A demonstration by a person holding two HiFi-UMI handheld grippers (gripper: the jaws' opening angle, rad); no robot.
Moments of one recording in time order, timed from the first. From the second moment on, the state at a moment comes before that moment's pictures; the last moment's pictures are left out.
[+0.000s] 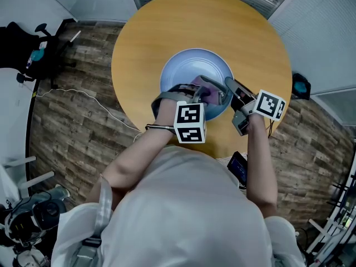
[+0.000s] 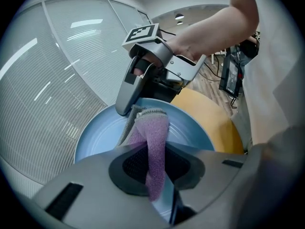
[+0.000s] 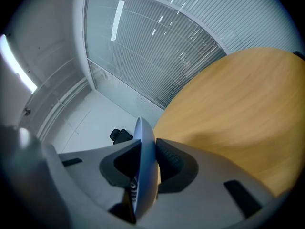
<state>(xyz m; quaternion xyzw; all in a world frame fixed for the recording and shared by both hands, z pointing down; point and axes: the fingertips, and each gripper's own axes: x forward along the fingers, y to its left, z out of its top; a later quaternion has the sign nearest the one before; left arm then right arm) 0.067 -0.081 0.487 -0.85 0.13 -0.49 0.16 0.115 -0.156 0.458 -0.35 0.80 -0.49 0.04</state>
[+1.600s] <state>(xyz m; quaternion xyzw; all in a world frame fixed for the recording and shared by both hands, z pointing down) 0.062 -0.092 0.485 -0.87 0.19 -0.45 0.03 0.110 -0.163 0.440 -0.32 0.81 -0.47 0.08</state>
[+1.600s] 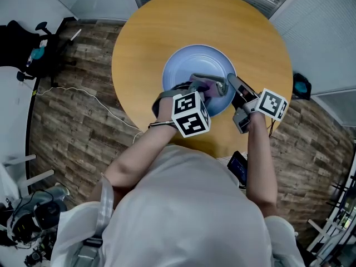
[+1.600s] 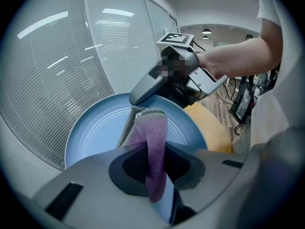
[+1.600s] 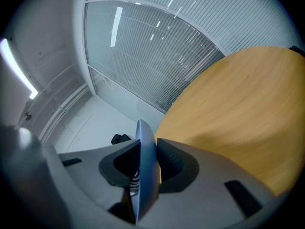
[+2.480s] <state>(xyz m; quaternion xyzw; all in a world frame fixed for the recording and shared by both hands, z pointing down) 0.056 -0.081 0.501 -0.84 0.14 -0.50 0.12 0.127 -0.164 0.454 -0.34 0.79 -0.50 0.09</state>
